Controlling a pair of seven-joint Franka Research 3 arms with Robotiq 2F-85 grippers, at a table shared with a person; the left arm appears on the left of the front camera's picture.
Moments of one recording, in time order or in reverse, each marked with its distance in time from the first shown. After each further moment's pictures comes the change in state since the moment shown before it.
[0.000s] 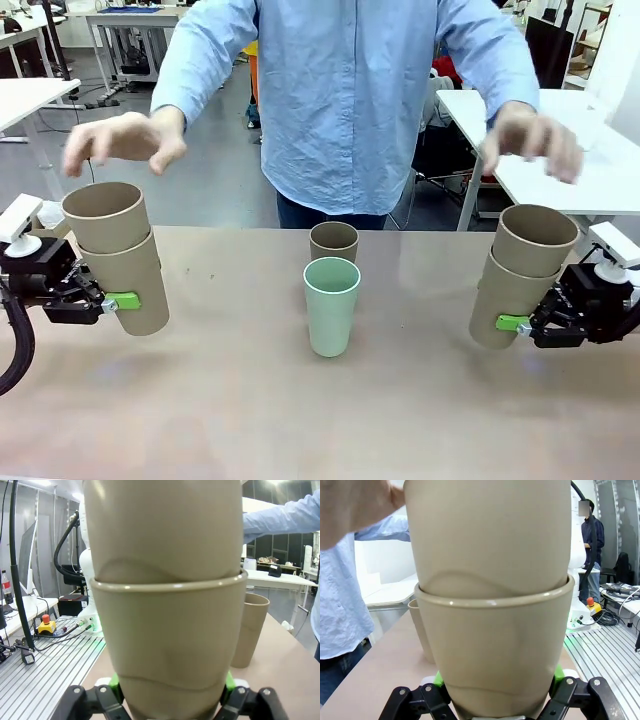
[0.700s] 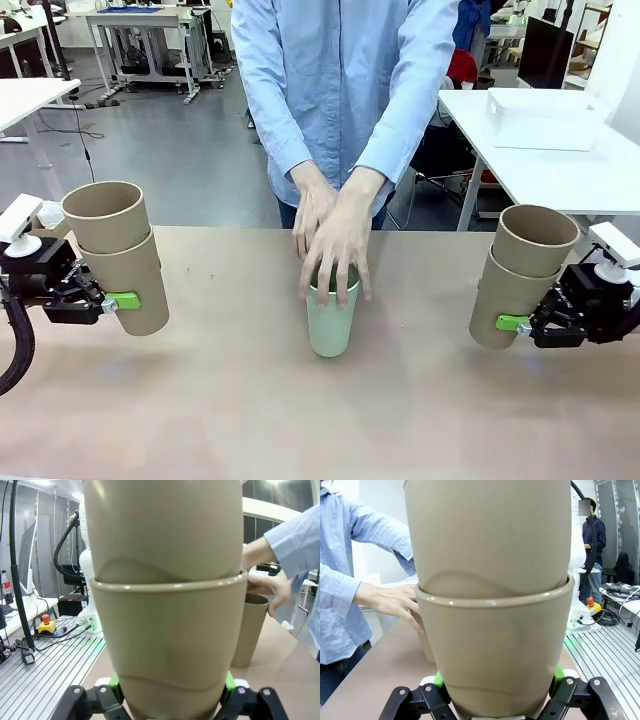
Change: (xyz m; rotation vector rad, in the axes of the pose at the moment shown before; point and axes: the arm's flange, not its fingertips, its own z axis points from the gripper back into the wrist) left arm 0.000 0.000 0.000 0.000 0.000 0.000; right arm 0.000 0.000 0.000 0.000 0.000 0.000
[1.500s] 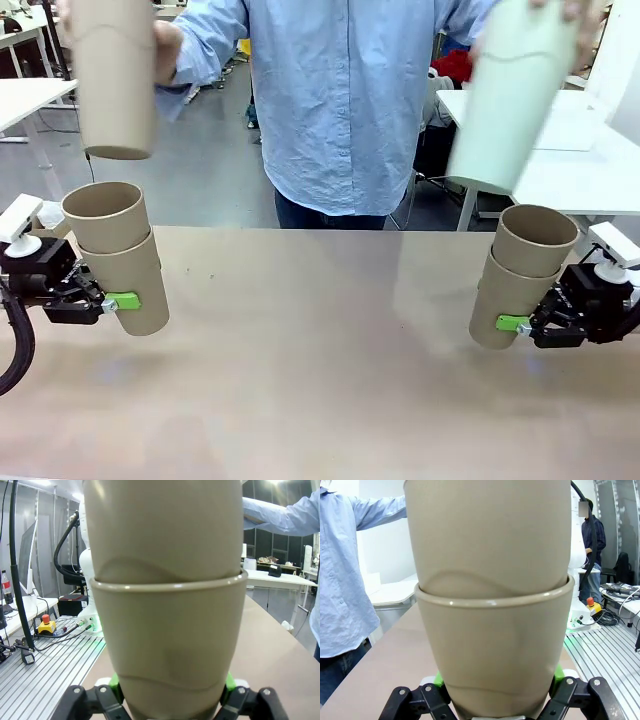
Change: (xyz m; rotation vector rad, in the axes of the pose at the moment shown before) left arm 0.000 0.000 0.000 0.000 0.000 0.000; right arm 0.000 0.000 0.000 0.000 0.000 0.000
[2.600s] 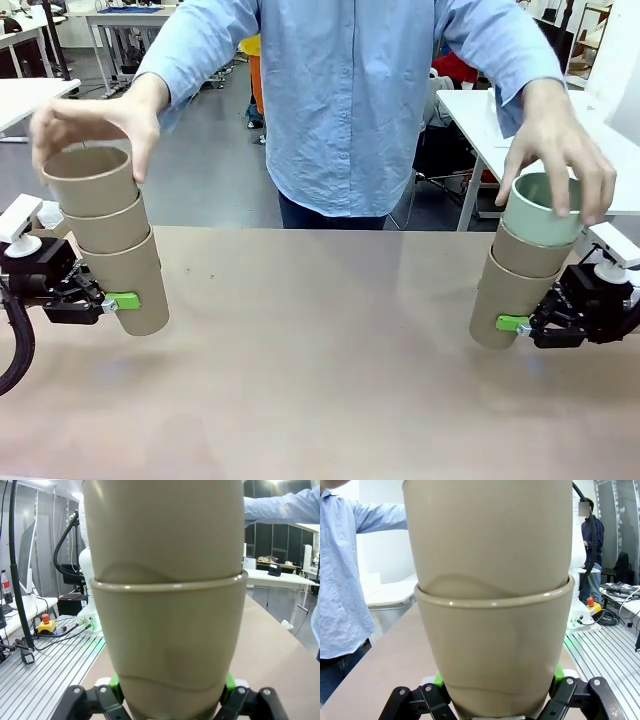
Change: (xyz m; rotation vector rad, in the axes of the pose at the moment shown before) left arm 0.000 0.000 0.000 0.000 0.001 0.000; right arm -0.001 0.000 0.000 -0.002 0.004 -0.001
